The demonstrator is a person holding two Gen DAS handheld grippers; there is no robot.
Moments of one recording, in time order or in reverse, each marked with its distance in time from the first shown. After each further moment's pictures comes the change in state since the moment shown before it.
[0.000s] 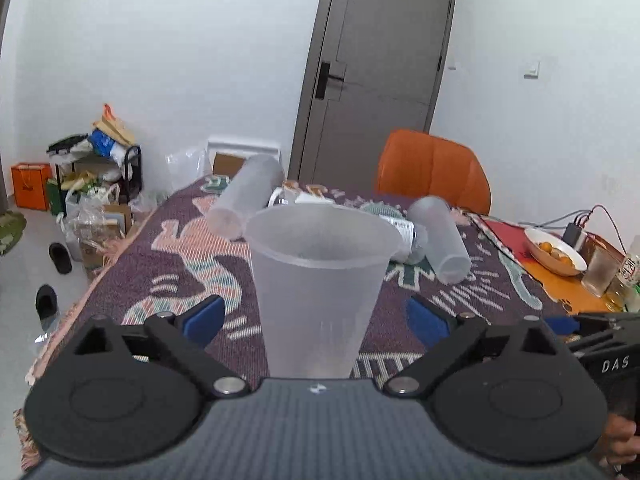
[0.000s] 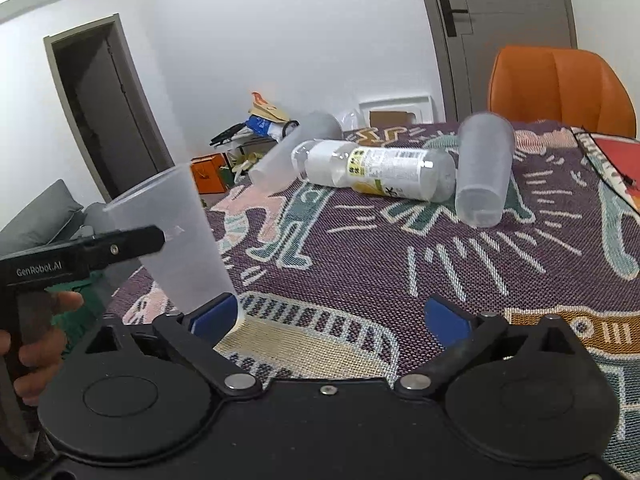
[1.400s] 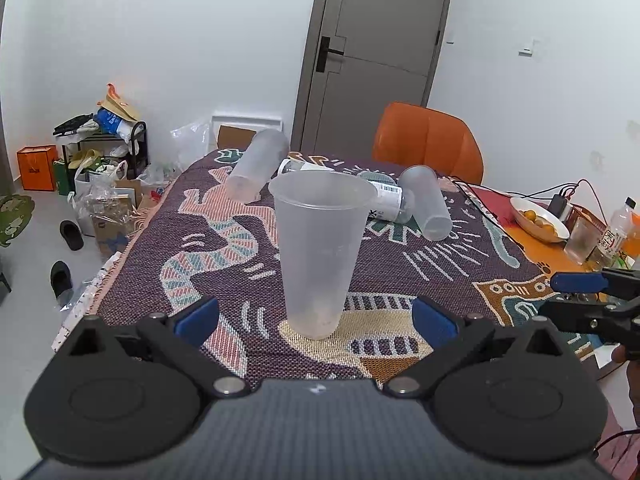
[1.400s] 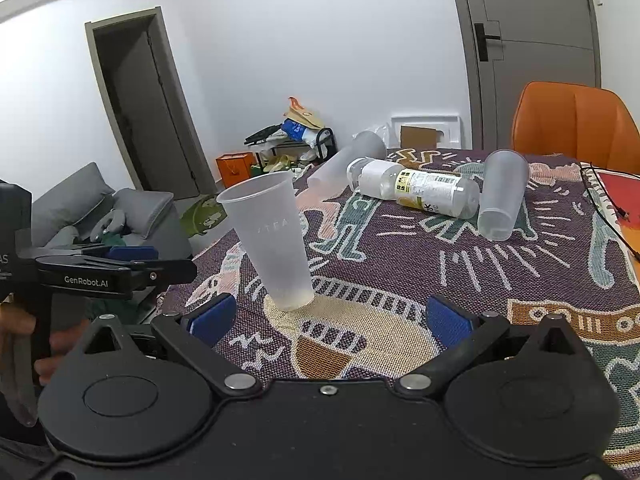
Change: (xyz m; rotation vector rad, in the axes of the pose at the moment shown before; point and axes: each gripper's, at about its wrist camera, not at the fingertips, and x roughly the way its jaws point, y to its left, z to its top) left arm -0.067 0.000 -0.011 0.009 0.090 0.008; right arm -0.079 0.044 -0.004 -0.073 -0.006 0.057
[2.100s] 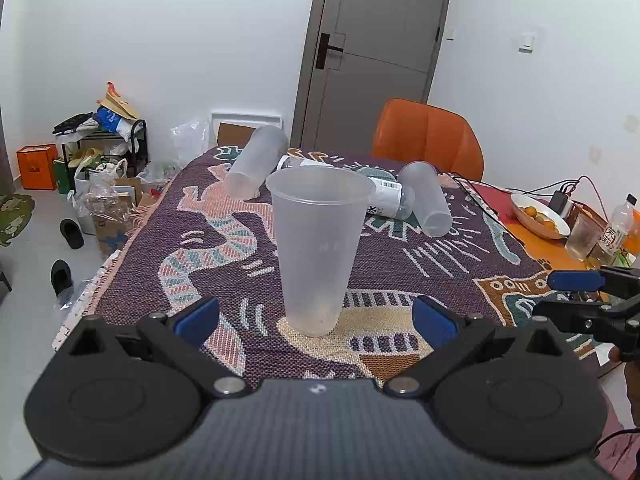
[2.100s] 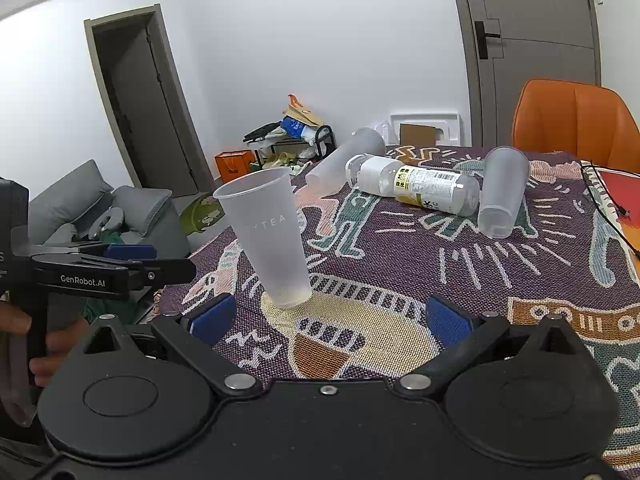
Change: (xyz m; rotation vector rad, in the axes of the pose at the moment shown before) left arm 0.001 -0.002 -0.001 0.006 0.009 0.002; right arm 0.001 0.001 -0.003 -0.006 0.004 -0.004
